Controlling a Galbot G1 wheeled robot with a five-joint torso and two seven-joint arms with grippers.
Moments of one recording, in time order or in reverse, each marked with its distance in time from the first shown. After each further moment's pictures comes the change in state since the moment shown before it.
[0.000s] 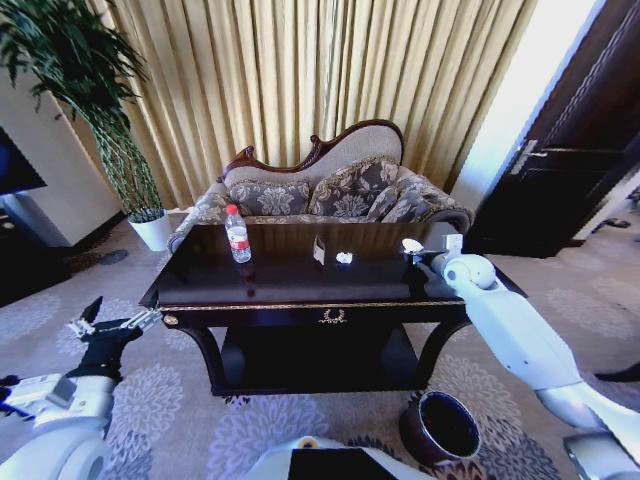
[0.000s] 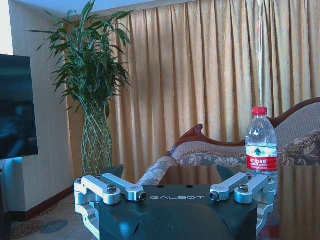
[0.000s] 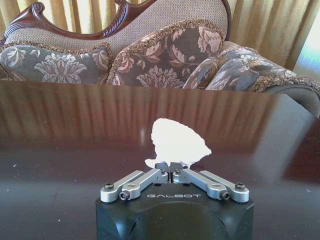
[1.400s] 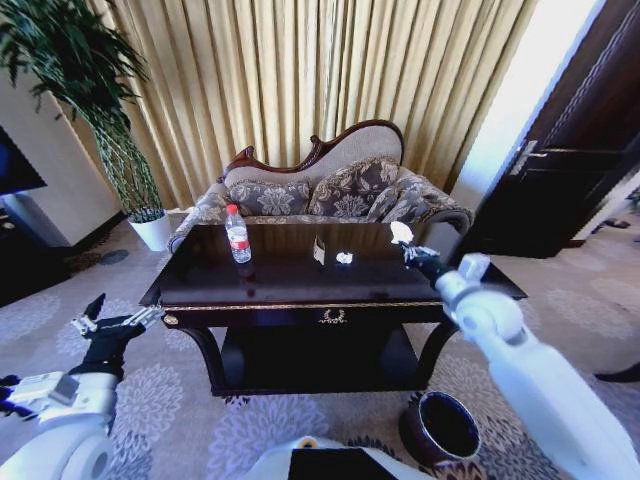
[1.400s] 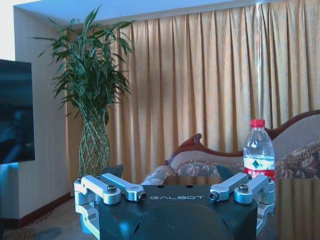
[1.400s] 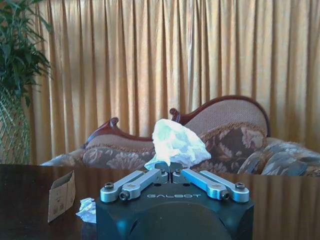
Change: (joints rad) left arm -0.027 -0.006 0.012 0.000 -0.003 -0.022 0.000; right arm -0.601 0.070 0.357 0.593 -0.097 0.394 -0.065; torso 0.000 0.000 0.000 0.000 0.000
